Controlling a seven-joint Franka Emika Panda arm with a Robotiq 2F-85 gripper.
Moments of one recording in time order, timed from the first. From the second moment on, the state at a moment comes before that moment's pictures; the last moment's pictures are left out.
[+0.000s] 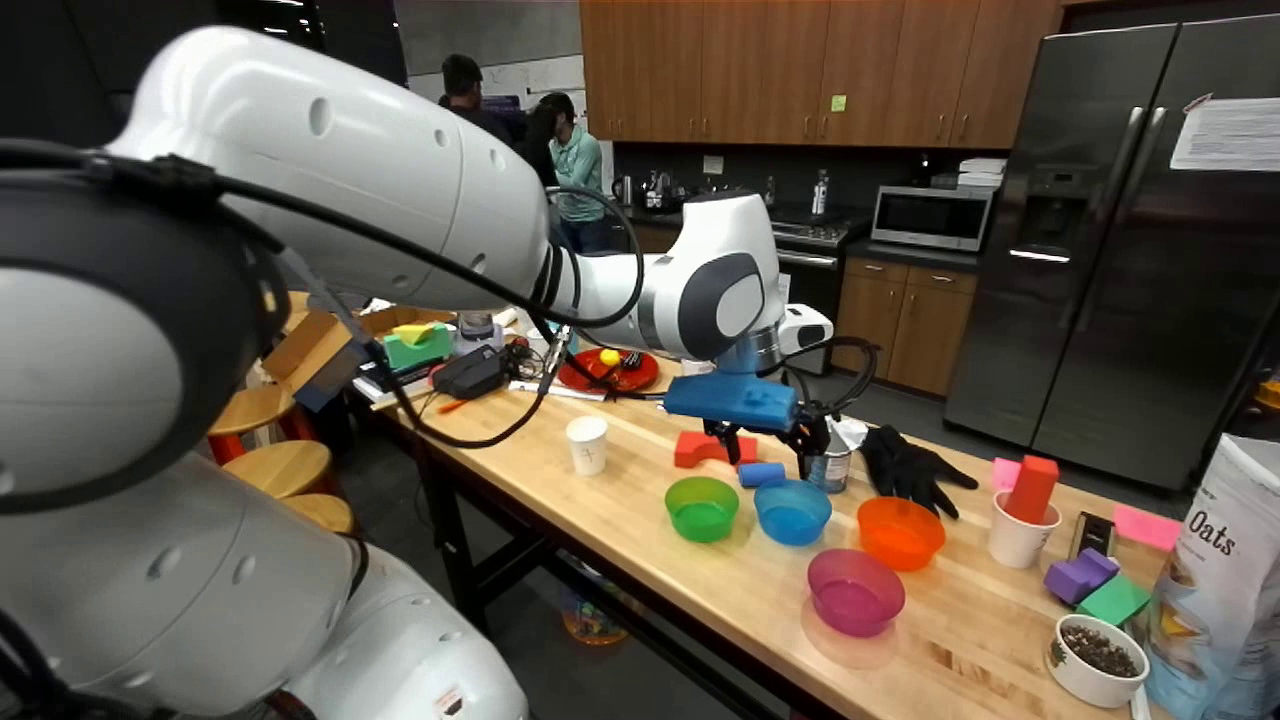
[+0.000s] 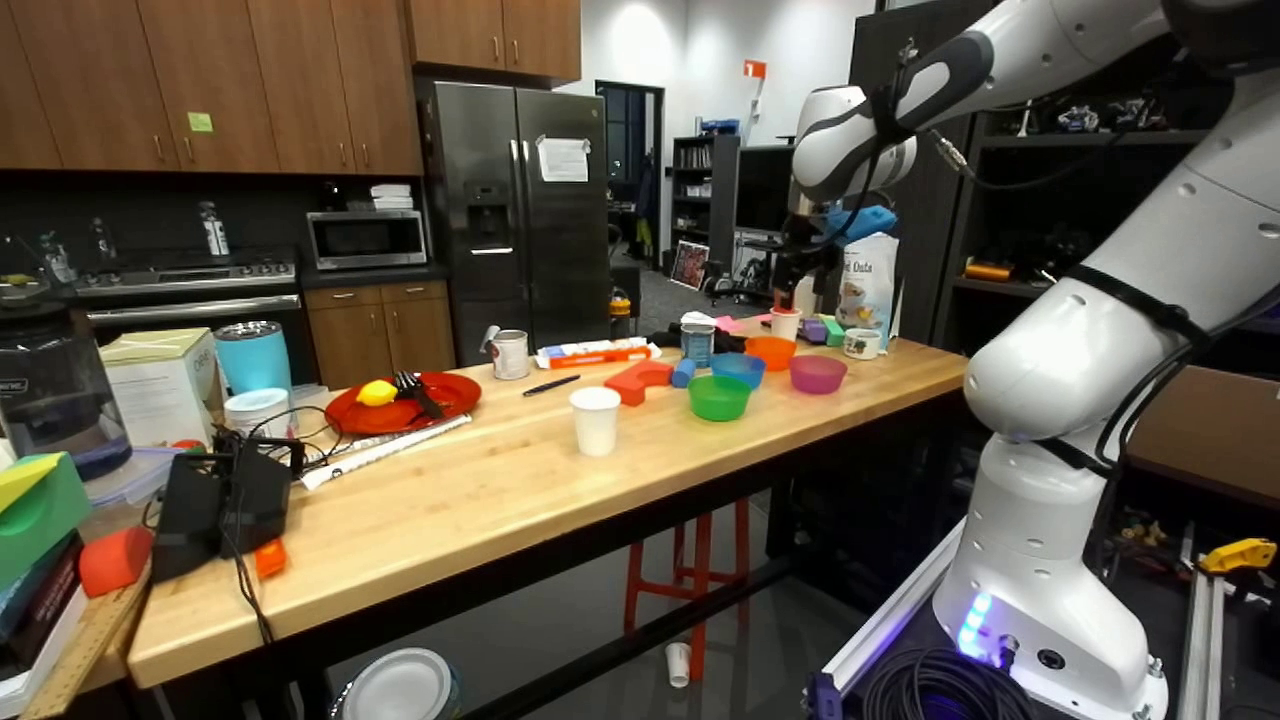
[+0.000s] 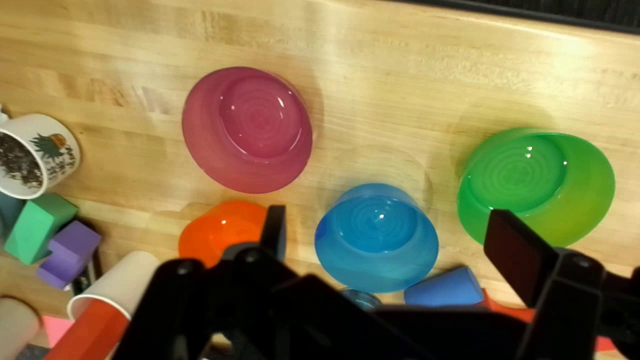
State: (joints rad) arm -0.18 -0.47 -0.16 -2.51 -0.24 2.24 -0.13
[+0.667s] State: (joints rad) arm -0.14 -0.29 -0.19 -2.49 -0.06 2.23 -0.23
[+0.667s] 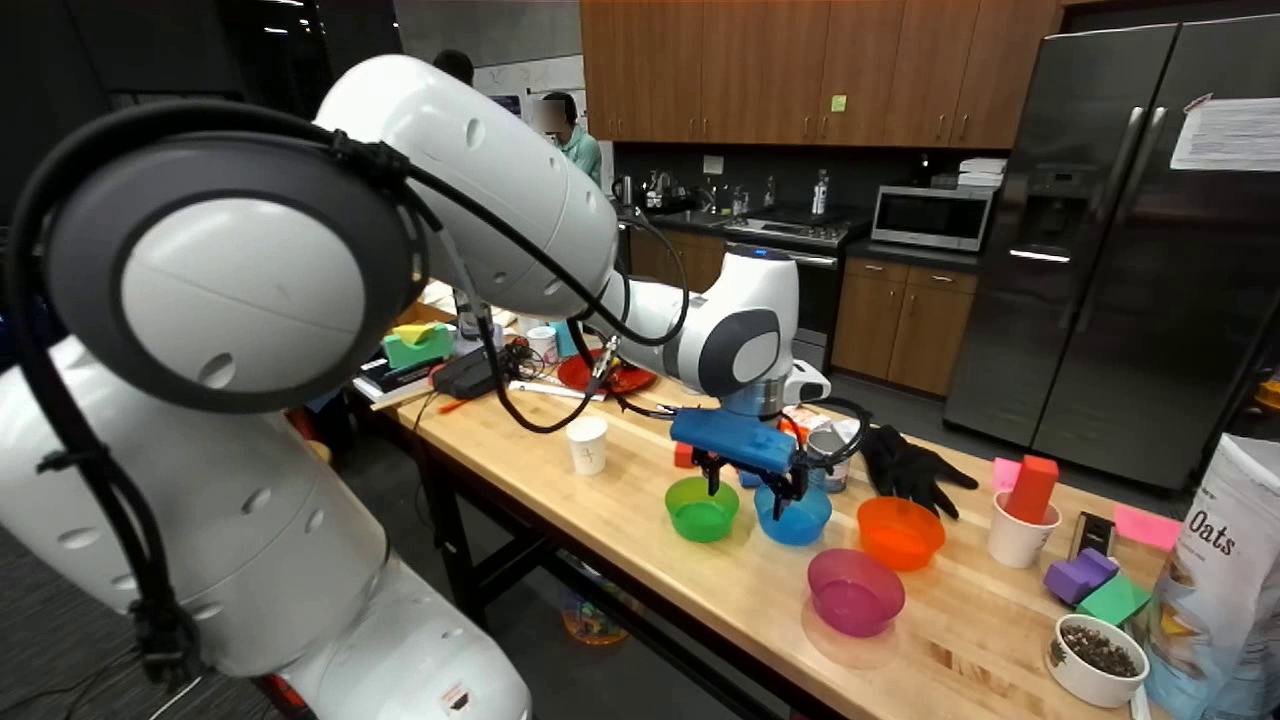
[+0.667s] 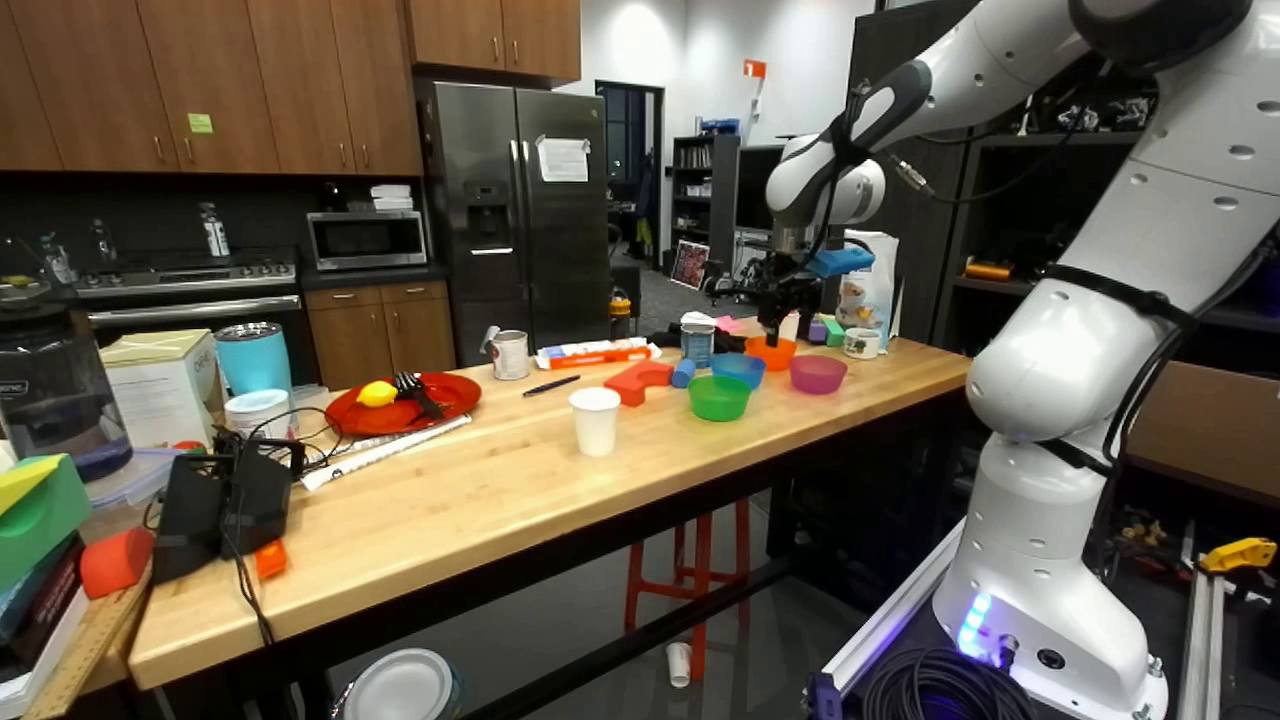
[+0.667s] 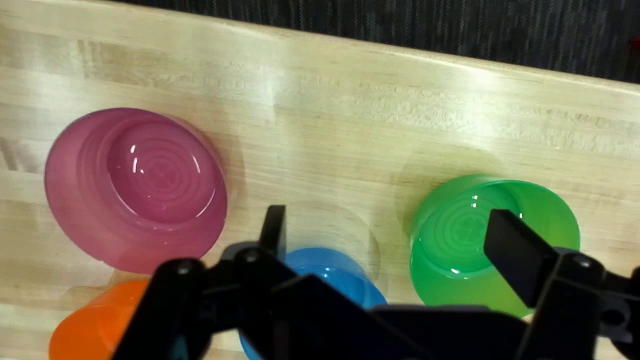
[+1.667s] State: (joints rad) arm -0.14 -0.24 -0.19 -2.47 -0.04 2.25 -0.25
